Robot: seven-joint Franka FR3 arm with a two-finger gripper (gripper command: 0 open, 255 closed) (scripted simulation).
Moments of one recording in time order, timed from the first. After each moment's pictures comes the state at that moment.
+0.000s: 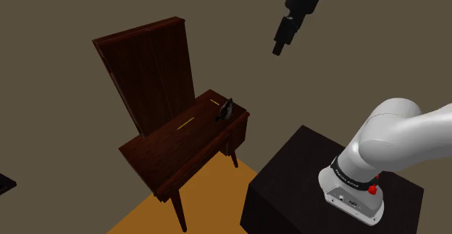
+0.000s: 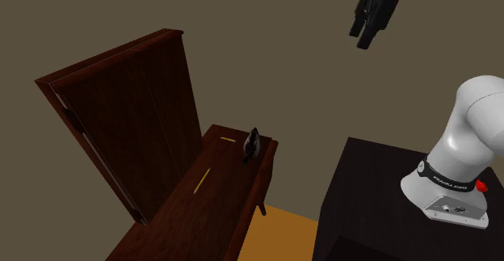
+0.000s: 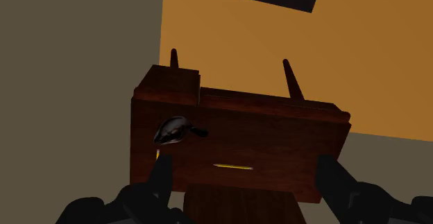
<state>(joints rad) 0.00 -0.77 0.07 -2.29 0.10 1.68 -0.15</state>
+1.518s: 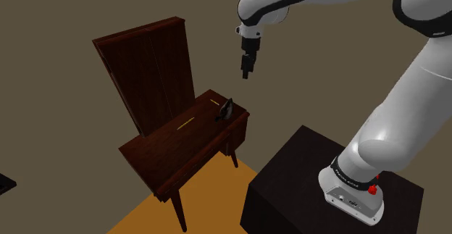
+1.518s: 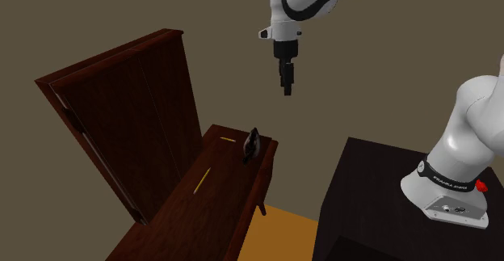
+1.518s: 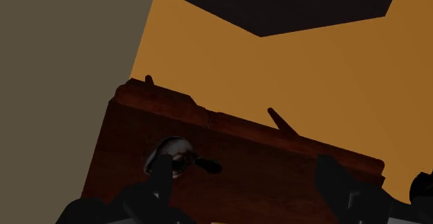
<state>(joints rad) 0.00 0.03 -0.11 -2.04 0.16 1.90 -0.58</state>
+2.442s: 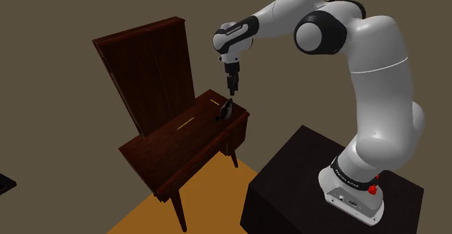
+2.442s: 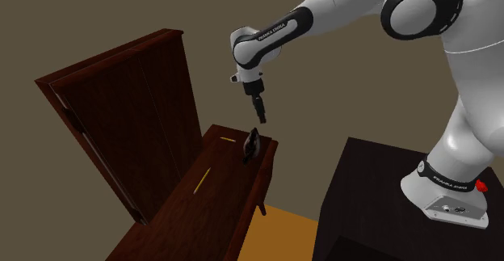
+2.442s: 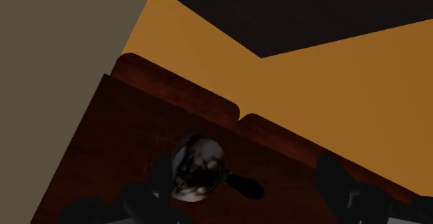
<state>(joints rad) -0.05 0.64 -0.09 -1.55 0.20 1.80 -0.75</state>
